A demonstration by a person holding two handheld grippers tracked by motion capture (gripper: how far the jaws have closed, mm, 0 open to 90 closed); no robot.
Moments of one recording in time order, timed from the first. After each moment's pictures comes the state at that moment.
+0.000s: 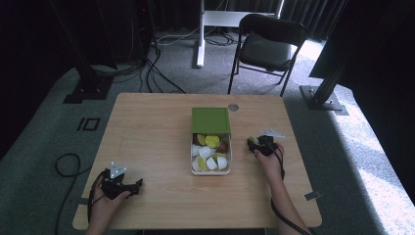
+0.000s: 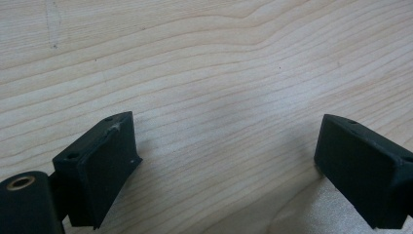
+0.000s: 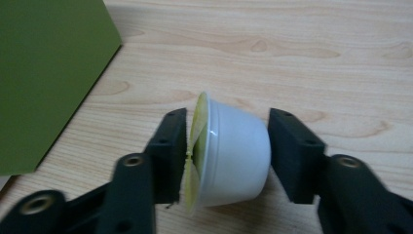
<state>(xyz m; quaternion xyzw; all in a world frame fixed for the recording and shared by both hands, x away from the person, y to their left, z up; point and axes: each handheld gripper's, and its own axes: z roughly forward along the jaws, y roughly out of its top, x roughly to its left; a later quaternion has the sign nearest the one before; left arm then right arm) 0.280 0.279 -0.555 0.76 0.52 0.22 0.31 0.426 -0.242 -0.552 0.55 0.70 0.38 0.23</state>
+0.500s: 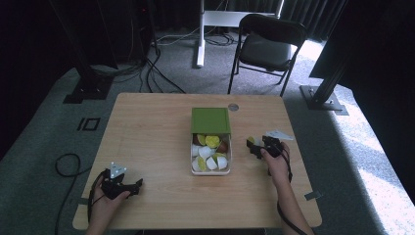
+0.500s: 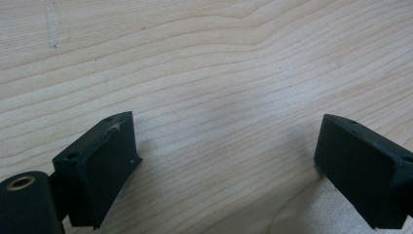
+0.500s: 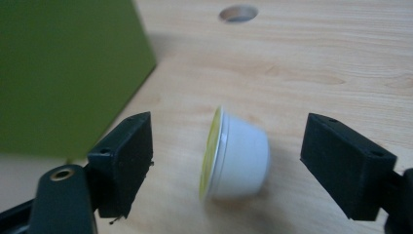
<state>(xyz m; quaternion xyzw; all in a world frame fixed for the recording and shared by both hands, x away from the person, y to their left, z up) 0.280 0.279 -0.555 0.76 0.52 0.22 0.31 0.411 -0.257 -0.540 0.50 0.71 0.43 0.22</state>
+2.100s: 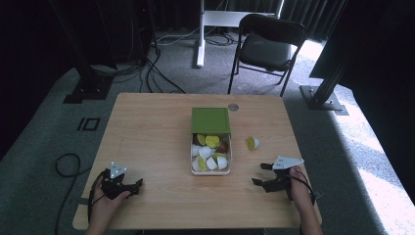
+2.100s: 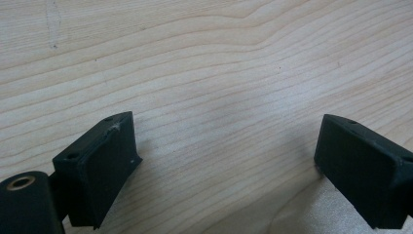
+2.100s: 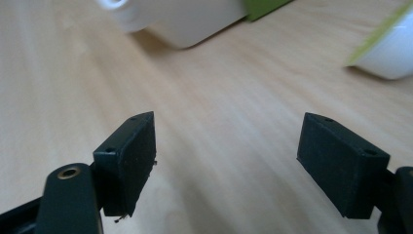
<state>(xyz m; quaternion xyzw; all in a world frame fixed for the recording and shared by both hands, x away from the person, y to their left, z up) 0.280 0.279 -0.555 0.76 0.52 0.22 0.31 0.326 -0.291 -0.548 0.28 0.85 0.44 0.09</state>
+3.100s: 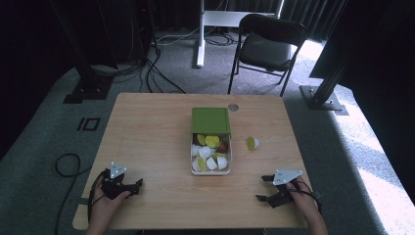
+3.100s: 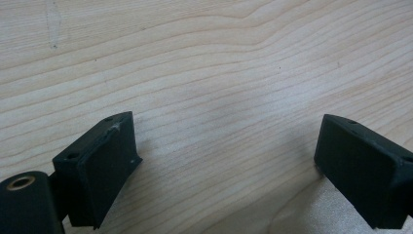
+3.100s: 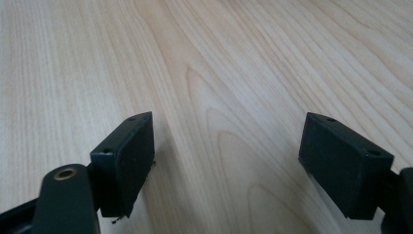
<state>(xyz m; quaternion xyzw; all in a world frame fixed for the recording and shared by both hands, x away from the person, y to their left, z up) 0.280 0.279 -0.555 0.76 0.52 0.22 0.31 0.298 -0.299 -0.560 0.19 0.89 0.39 0.09</state>
